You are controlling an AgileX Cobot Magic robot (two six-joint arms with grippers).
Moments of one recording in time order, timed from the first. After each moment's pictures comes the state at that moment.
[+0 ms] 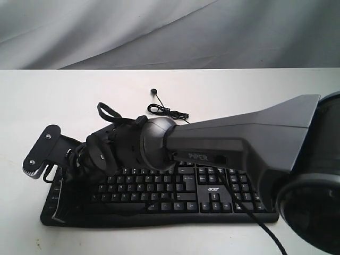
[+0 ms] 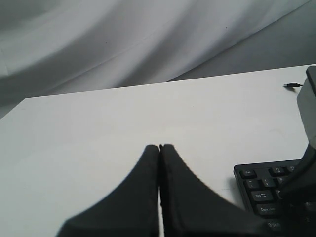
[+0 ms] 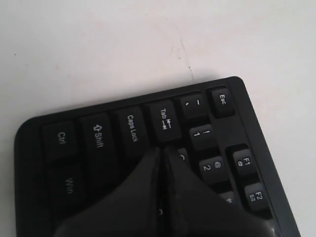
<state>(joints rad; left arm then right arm) 0.13 0.00 0.00 0.17 0.28 -0.04 0.98 2.28 -1.61 0.23 0.34 -0.57</state>
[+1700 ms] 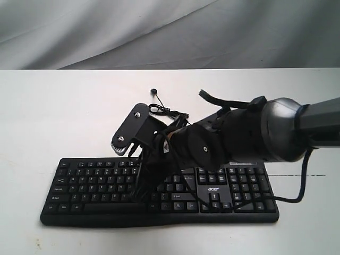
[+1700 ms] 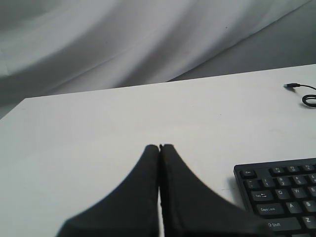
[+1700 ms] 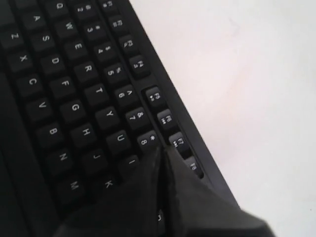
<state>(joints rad) 0.13 0.00 0.00 0.17 0.28 -0.04 0.81 1.90 -1.06 0.18 0.12 -0.52</state>
